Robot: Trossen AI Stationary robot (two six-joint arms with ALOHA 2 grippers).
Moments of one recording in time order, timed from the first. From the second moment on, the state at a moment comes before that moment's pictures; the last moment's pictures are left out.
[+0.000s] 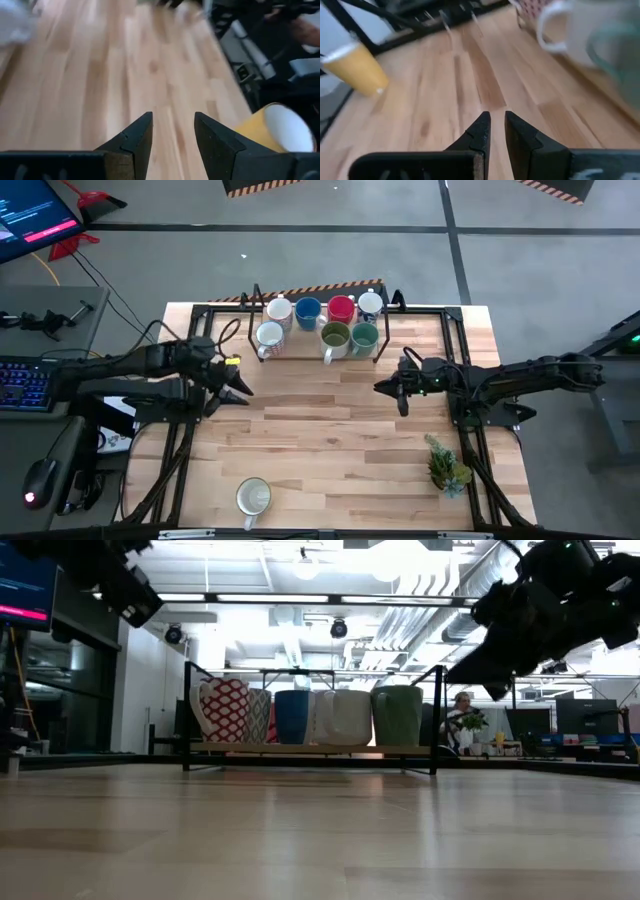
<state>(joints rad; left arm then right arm) 0.18 0.64 0.64 -0.63 0.44 -0.03 -0.10 0.92 0.23 0.30 -0.06 0.29</state>
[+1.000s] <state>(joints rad) -0.29 0.48 0.33 -0.15 0.05 -0.24 -0.02 0.92 0.23 0.41 -0.03 0.29</state>
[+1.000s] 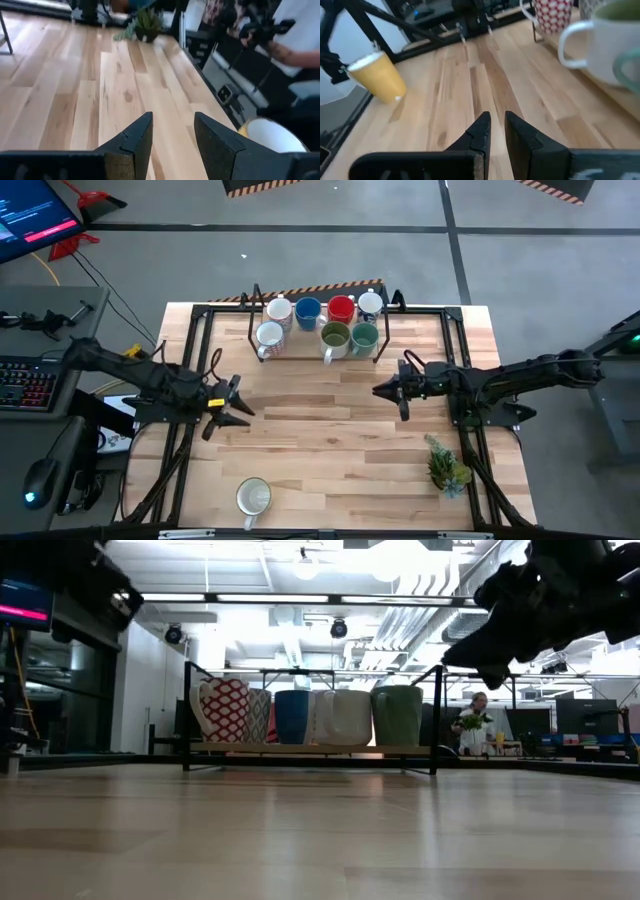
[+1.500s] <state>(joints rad) -0.63 0.95 0.85 -0.65 -0.25 -0.29 -0.02 0.92 0.23 0.30 -0.03 0.34</state>
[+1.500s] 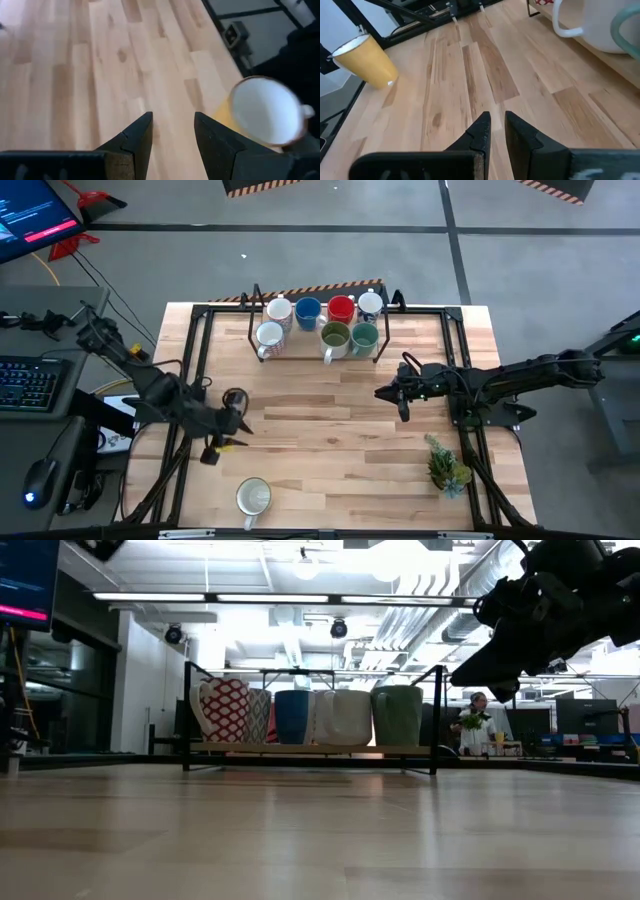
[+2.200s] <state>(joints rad) -0.77 1.42 1.18 -0.88 -0.25 -0.60 -0.02 0.92 0.23 0.28 -0.04 0.34</state>
